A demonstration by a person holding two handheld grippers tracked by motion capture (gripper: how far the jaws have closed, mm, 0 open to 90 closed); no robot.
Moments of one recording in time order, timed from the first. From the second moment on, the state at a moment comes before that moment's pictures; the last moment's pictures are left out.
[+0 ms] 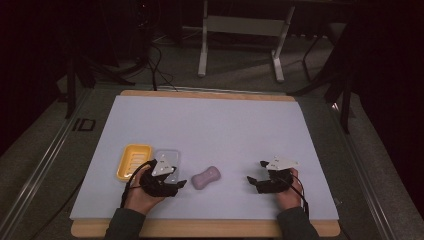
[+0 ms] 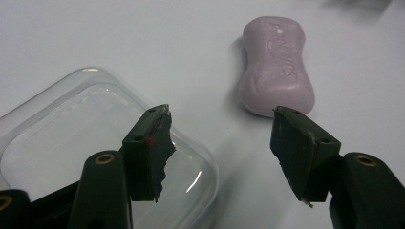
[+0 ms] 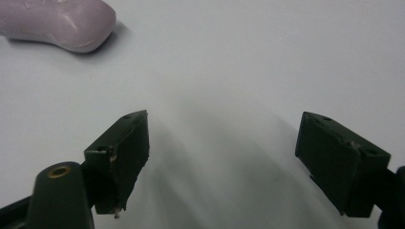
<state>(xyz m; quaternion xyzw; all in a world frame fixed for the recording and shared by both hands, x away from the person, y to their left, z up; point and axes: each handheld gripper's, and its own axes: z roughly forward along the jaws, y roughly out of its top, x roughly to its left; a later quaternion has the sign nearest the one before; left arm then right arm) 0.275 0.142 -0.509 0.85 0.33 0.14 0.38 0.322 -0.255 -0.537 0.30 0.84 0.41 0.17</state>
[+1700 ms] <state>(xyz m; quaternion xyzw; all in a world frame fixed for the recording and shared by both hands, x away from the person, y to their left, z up) 0.303 0.112 -0.477 0.88 0.31 0.13 0.33 0.316 -0.255 -0.537 0.28 0.84 0.42 0.18</state>
